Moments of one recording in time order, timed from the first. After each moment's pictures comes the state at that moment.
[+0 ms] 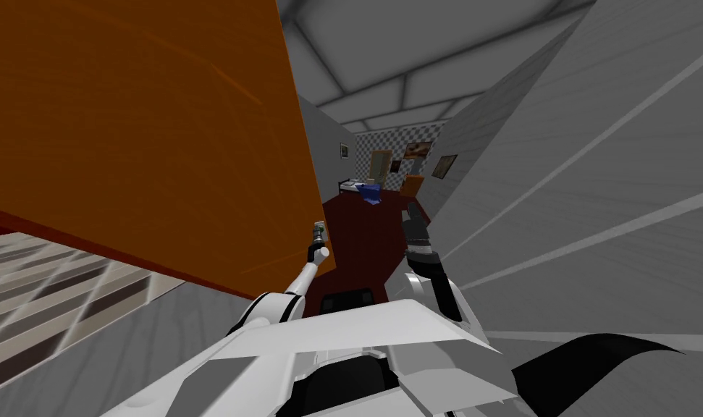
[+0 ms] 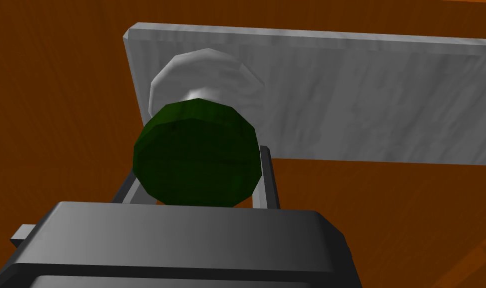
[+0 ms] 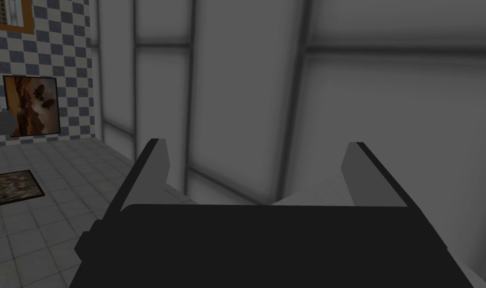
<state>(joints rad) -0.48 -0.03 -0.01 -0.66 0.84 -0.65 -0.74</state>
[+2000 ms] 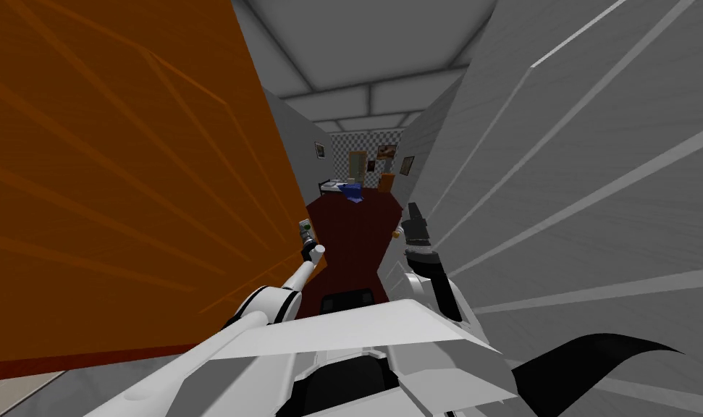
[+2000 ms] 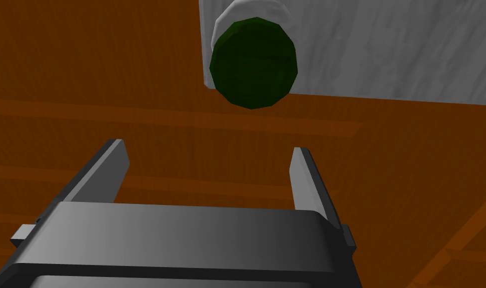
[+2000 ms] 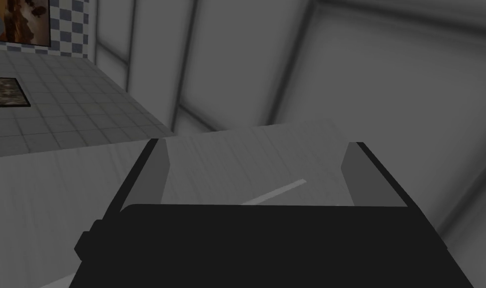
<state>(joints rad) -0.52 0.03 -0.06 -0.59 1.19 -0.96 -0.92</state>
